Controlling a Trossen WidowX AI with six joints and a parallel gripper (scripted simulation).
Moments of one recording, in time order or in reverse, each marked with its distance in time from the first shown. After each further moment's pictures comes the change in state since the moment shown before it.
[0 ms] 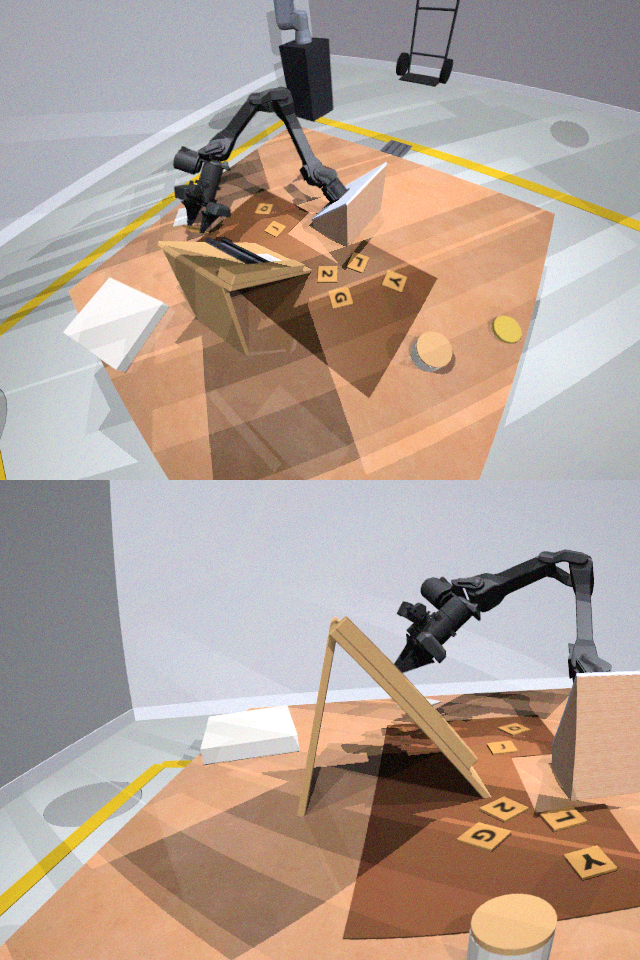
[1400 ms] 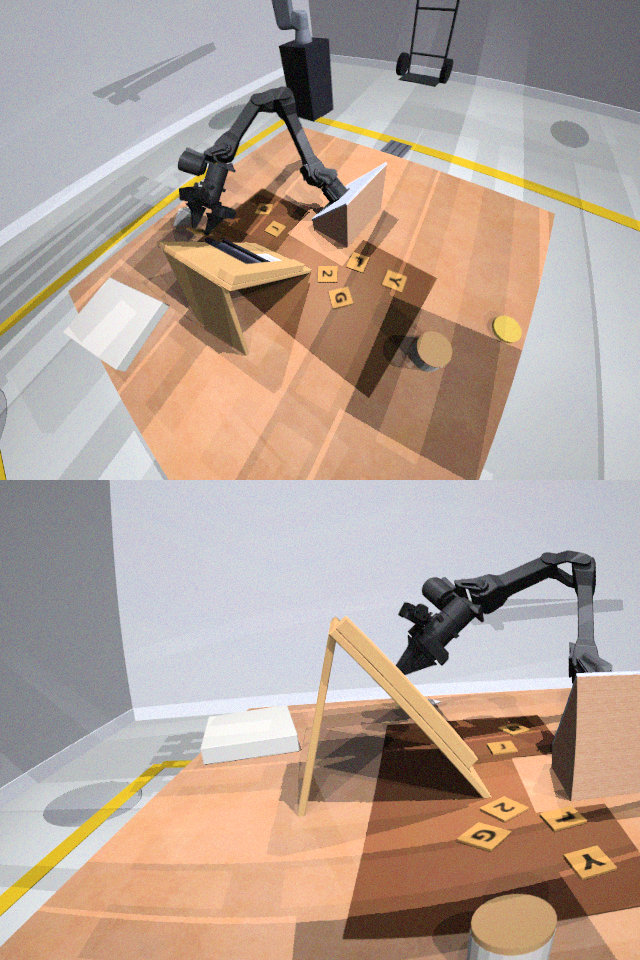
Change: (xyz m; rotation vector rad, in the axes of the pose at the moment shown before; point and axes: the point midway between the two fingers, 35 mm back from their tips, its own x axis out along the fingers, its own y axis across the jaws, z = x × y) arm 0.001 0.022 -0.001 0.000 0.001 0.001
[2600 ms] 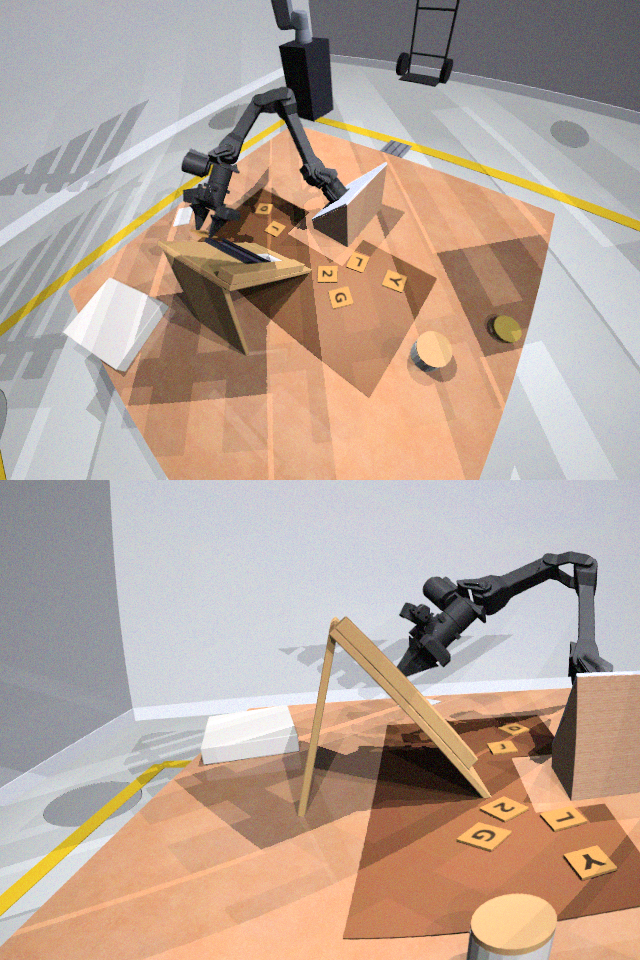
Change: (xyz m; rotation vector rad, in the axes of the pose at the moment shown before) arm 0.000 0.018 0.000 0.001 0.000 0.001
